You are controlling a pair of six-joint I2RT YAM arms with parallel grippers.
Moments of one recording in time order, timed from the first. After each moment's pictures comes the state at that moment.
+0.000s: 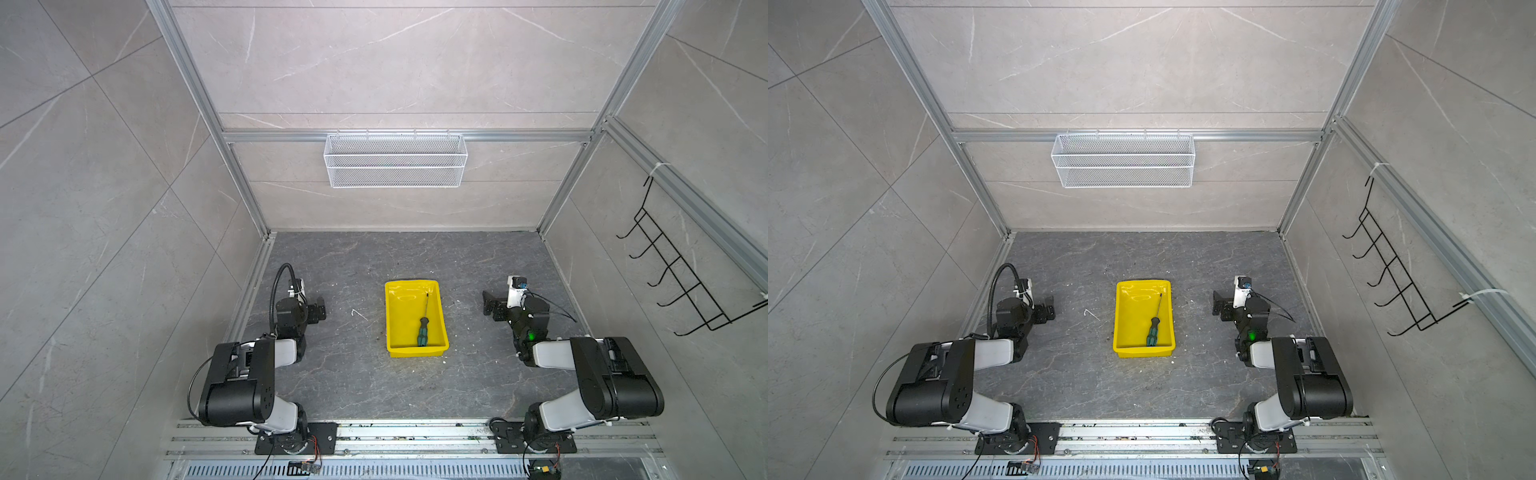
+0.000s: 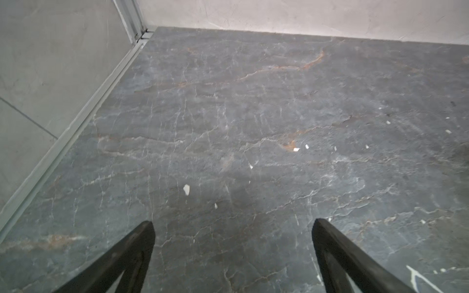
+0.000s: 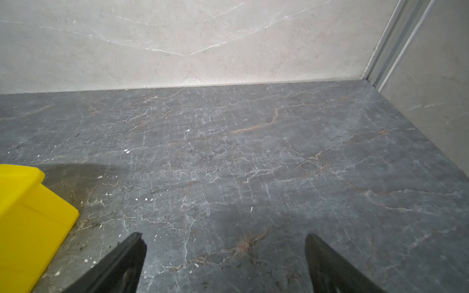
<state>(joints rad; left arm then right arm) 0.05 1.49 0.37 0.65 -0.01 0.00 -0.01 1.51 0.34 0.86 -0.12 0.03</state>
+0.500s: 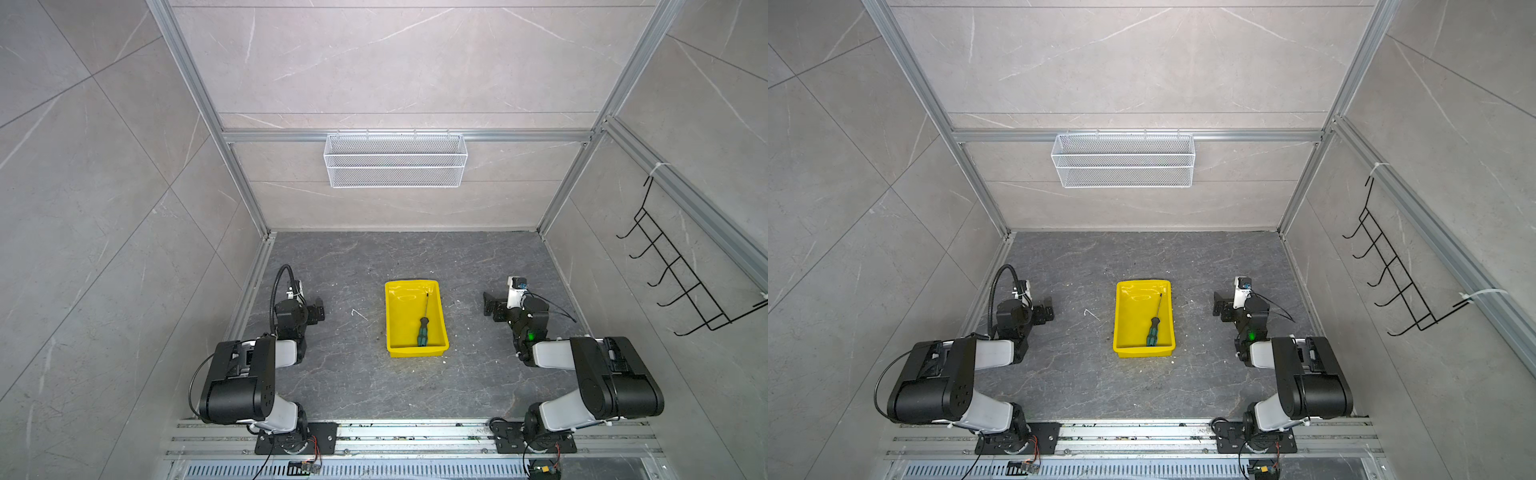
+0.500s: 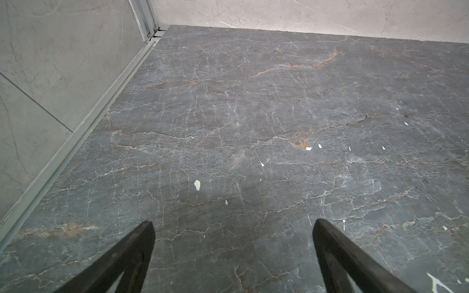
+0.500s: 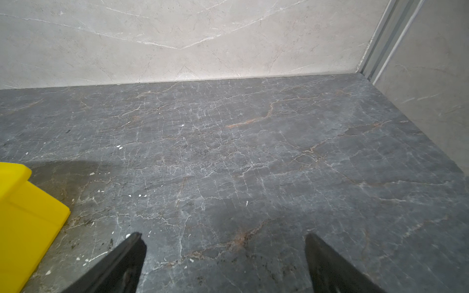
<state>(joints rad) 0.05 1.50 0.37 0.68 -0.04 0.00 0.00 1.51 0.34 0.84 -0.10 0.03</state>
